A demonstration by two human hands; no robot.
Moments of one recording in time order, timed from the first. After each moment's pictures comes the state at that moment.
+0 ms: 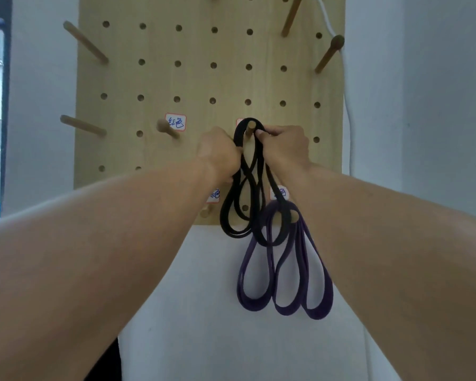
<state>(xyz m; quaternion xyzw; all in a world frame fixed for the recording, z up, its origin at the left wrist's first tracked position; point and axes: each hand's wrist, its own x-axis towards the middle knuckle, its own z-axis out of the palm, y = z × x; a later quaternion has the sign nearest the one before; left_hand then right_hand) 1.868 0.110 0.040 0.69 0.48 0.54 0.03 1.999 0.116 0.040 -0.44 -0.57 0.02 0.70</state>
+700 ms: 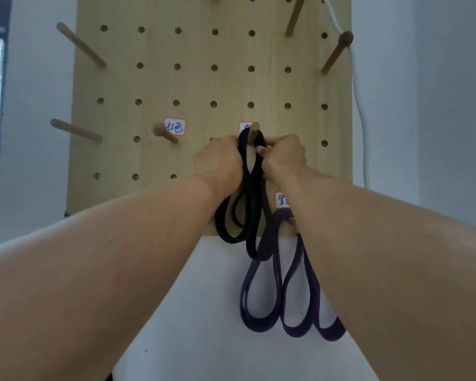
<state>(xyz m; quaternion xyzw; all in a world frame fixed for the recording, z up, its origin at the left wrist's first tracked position) 1.873 0.134 0.037 0.68 0.54 0.46 -0.17 1.993 0.138 0.041 -0.48 -0.57 0.04 0.66</state>
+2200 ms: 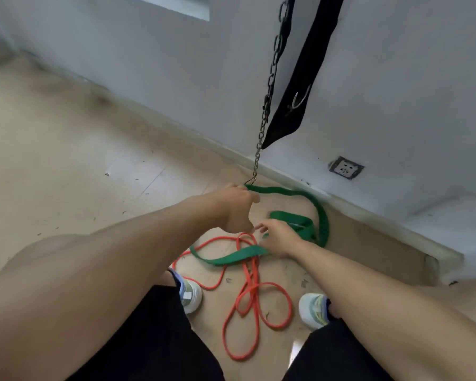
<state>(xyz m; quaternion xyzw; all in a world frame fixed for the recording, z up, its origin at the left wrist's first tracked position) 1.620 -0.092 -0.555 0.69 0.65 -0.13 0.29 1.783 -0.056 -0.678 -0.50 -0.77 0.38 -0.11</state>
